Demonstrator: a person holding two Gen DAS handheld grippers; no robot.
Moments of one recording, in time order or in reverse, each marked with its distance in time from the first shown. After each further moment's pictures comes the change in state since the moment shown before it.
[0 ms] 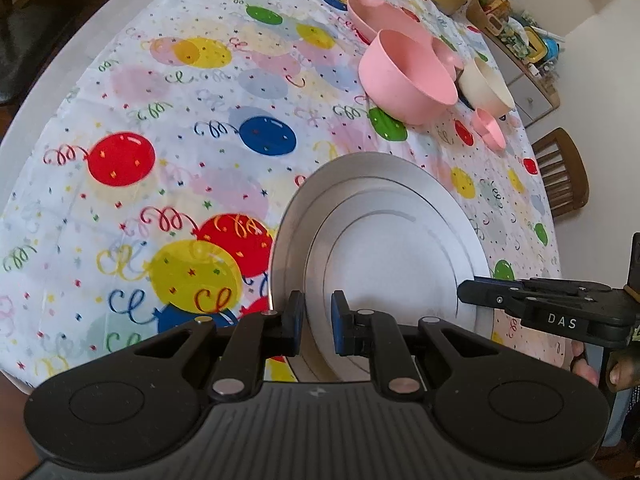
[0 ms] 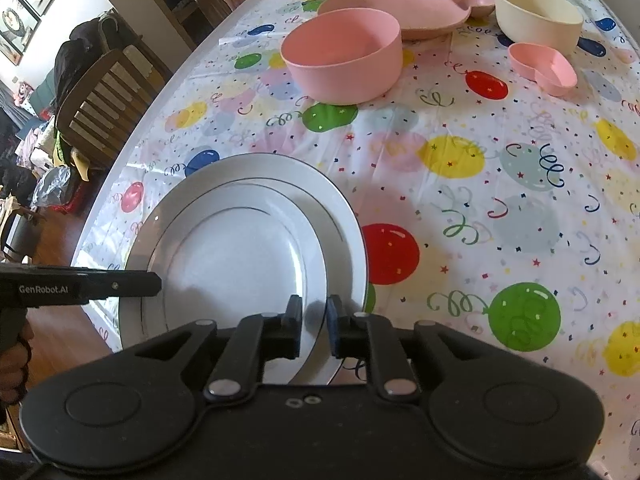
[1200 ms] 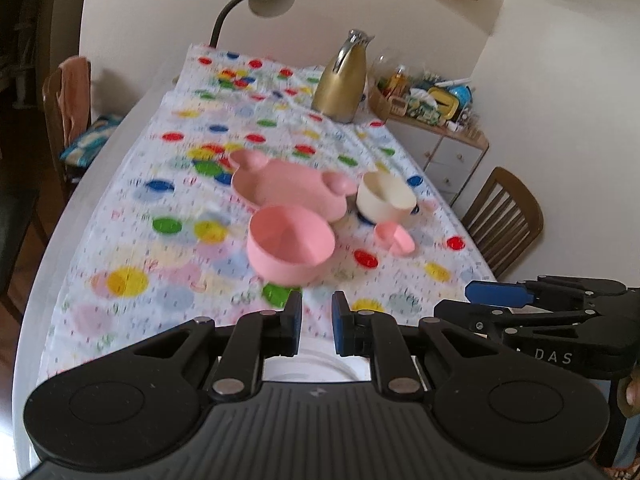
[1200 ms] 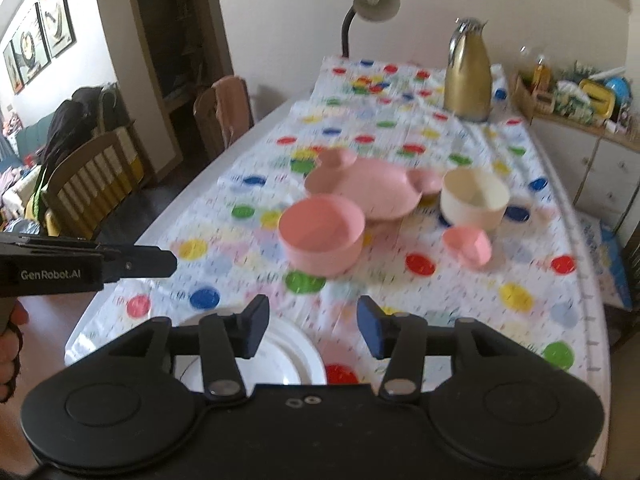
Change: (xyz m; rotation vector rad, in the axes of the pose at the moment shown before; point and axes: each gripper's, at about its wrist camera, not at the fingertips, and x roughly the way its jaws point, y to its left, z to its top) left arm -0.079 -0.117 0.042 0.316 -0.373 -0.020; right arm -0.114 0.042 0.021 -0.114 -0.400 -0.180
